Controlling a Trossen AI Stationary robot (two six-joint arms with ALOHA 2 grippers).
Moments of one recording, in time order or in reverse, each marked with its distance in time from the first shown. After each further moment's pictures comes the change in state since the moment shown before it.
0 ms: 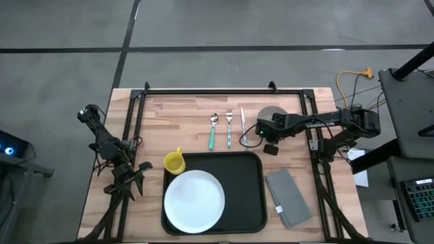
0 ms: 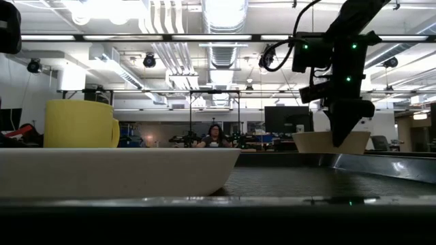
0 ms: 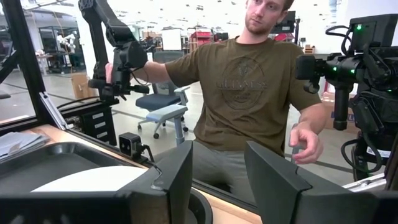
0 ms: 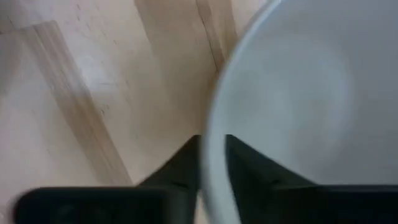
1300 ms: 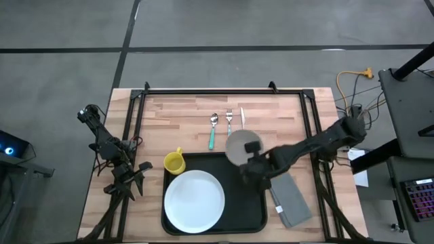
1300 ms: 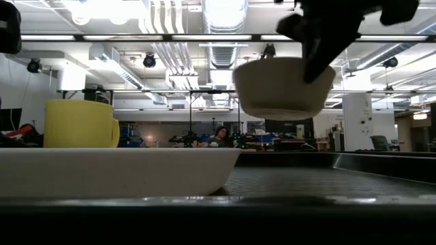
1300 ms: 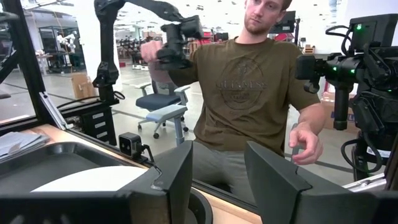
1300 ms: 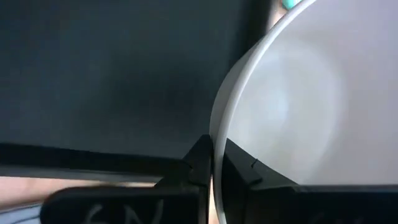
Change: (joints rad) left arm 0.000 0.000 0.000 0.000 0.000 0.000; right arm 0.573 0.242 0.580 -0.243 0.061 -0.052
